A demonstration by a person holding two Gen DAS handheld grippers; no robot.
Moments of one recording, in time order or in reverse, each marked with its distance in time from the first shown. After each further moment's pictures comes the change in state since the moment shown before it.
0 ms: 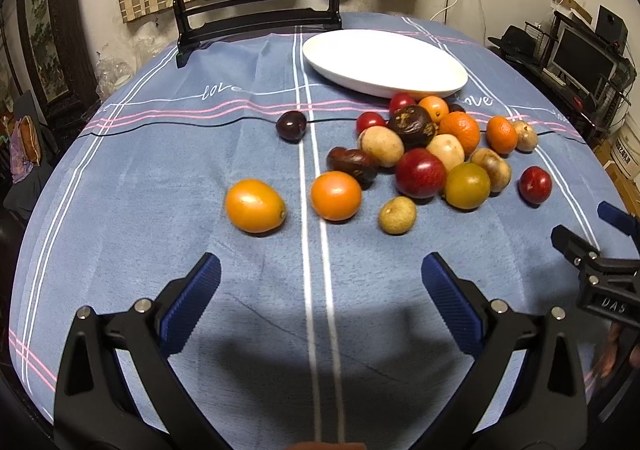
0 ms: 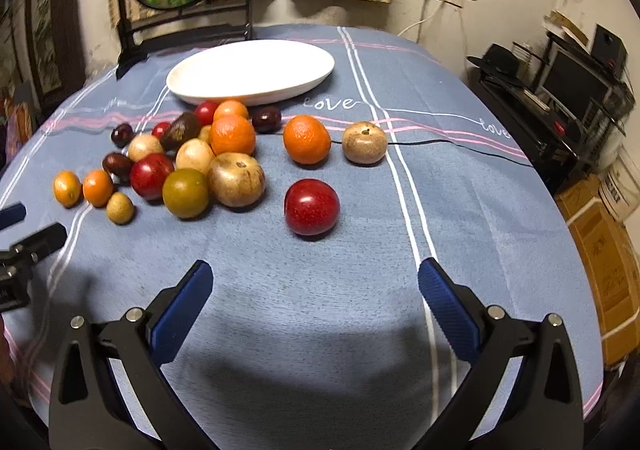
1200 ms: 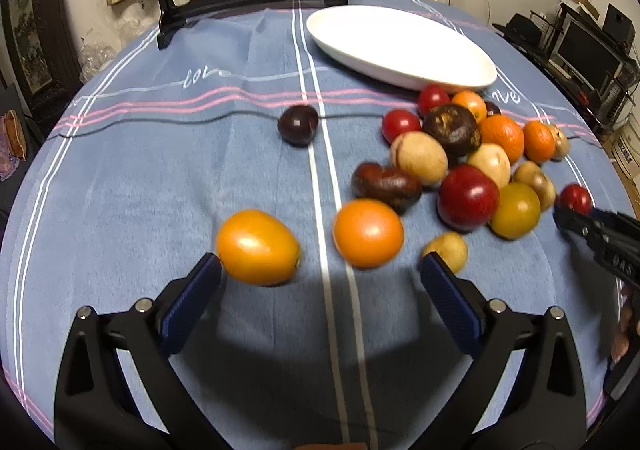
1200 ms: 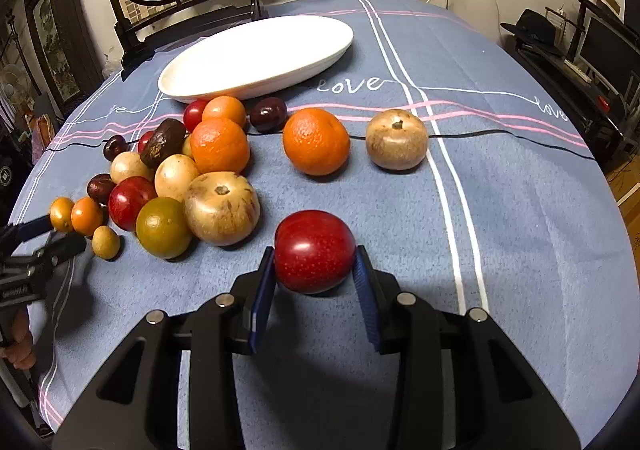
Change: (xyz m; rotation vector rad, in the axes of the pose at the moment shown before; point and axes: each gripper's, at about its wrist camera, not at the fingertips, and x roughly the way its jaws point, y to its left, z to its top) left arm 0.061 0.019 0.038 0.000 0.067 -0.035; right arm 0.054 -0.019 0.030 0.063 0.091 0.164
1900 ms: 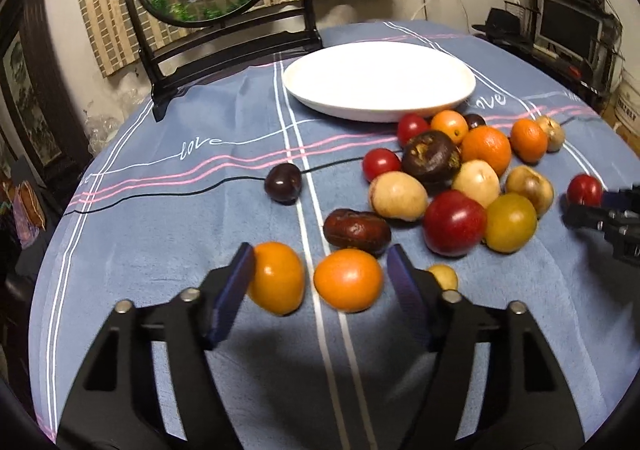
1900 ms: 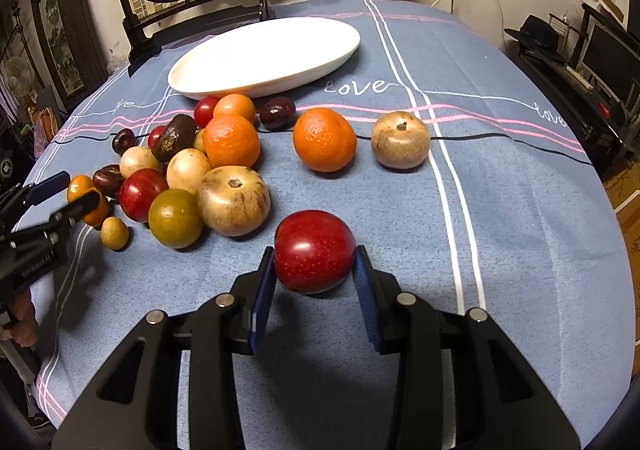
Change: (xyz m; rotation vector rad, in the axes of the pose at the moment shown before) left arm -0.011 -0.030 0.001 0.186 -0.145 0.083; right arm -0.007 0.006 -0.002 -0.025 -0.004 0.000
